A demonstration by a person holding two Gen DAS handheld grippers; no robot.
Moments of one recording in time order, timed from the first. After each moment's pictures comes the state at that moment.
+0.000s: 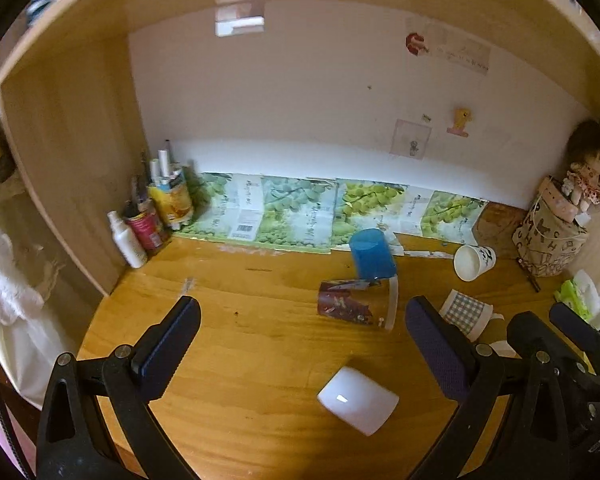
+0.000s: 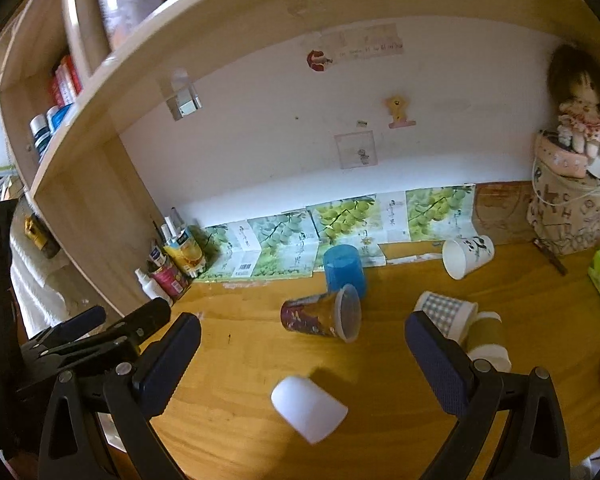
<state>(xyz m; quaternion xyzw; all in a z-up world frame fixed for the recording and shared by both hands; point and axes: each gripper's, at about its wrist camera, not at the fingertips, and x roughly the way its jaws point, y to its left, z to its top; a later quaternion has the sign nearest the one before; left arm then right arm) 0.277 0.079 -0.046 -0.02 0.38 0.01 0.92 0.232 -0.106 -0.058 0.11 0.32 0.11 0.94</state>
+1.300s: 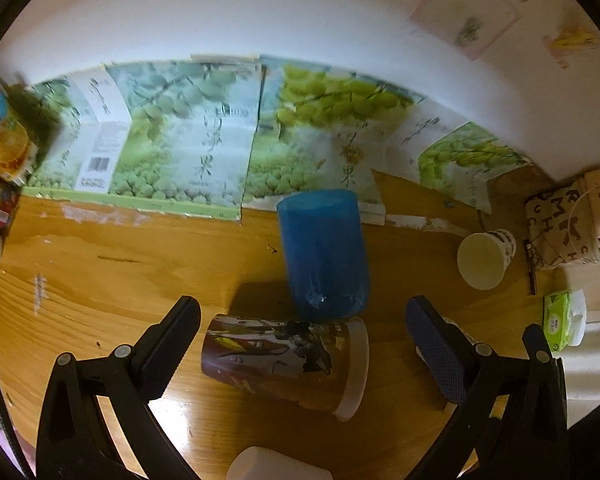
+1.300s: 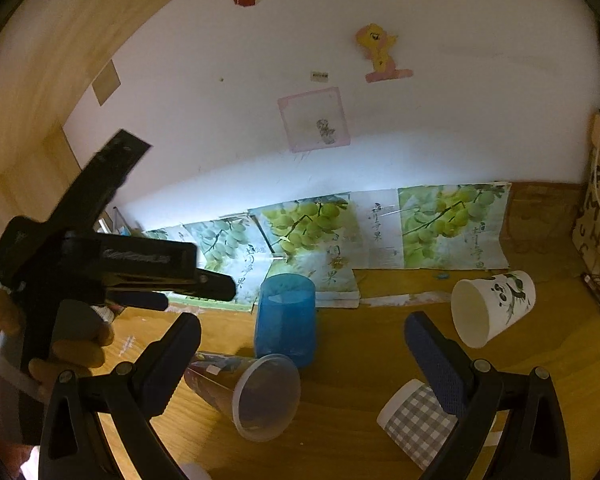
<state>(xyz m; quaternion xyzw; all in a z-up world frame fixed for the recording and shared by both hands) 0.520 0.020 -0.173 -0.09 0.63 -0.07 0.77 0.401 -0.159 -0.149 0.09 0.33 0.13 0.93</state>
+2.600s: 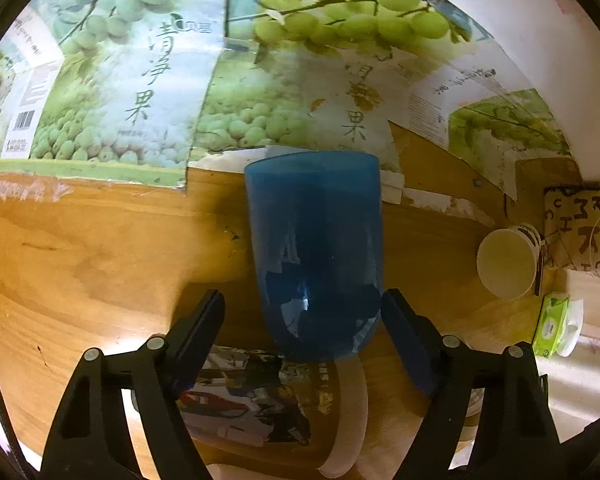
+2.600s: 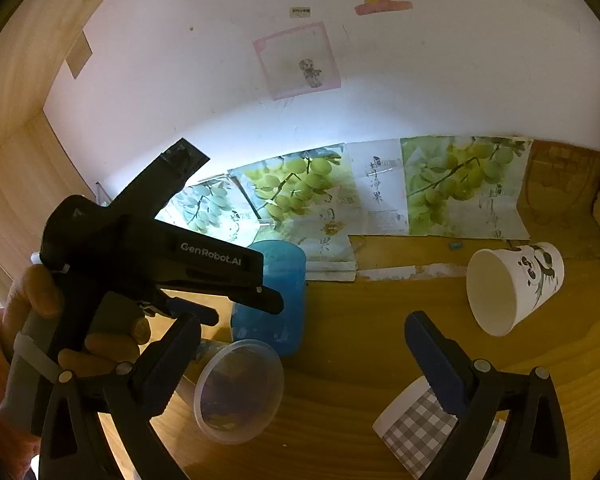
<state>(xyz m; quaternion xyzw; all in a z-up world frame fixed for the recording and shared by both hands) 0.555 -0.004 -0.248 -0.12 0.70 -0.08 0.69 0.435 -0.161 -0.187 0.09 0.38 0.14 0.91</state>
